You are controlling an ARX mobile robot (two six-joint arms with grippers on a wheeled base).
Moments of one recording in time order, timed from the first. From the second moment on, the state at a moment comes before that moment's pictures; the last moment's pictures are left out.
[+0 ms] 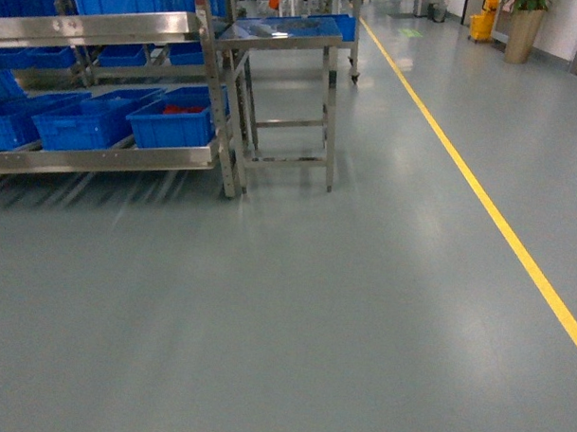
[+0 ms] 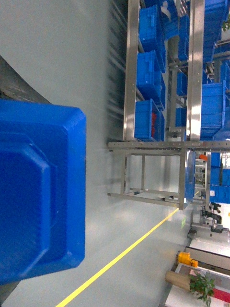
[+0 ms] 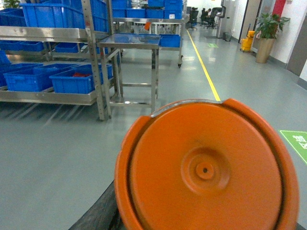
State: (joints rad) left arm 0.00 0.01 0.01 -0.01 0.00 0.00; right arm 0.00 0.00 0.01 -0.01 0.00 0.00
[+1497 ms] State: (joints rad) left arm 0.00 0.01 0.01 0.00 0.00 0.00; right arm 0.00 0.00 0.01 0.00 0.00 0.00
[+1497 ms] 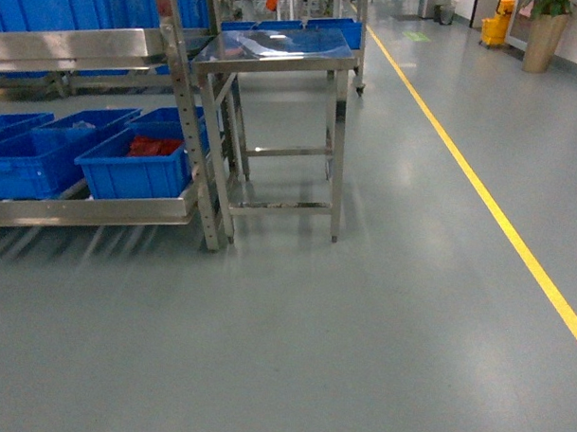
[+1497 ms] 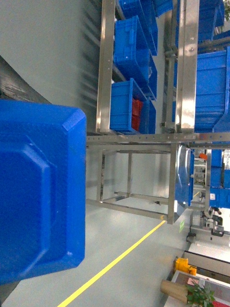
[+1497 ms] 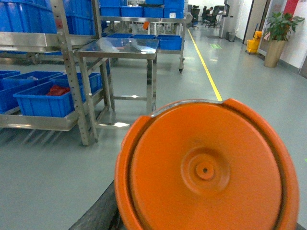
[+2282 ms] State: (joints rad) left arm 0.00 0.01 0.01 0.00 0.00 0.00; right arm 0.00 0.00 0.01 0.00 0.00 0.00
